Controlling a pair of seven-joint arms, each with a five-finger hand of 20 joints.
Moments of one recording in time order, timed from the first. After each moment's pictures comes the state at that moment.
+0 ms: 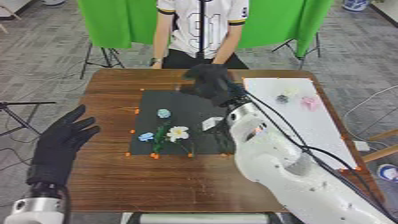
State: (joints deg) left arm 142.0 -50.7 -100.6 -134.0 40.0 24.6 21.0; right arm -70.6 -58.6 47.5 -117.5 -115.7 7.1 29.9
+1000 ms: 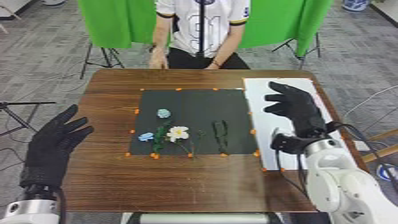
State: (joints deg) left arm 143.0 -51.2 -101.9 -134.0 39.7 24.8 21.8; right arm -107.0 -56.7 83.7 -121.8 -63.6 20.1 7.8
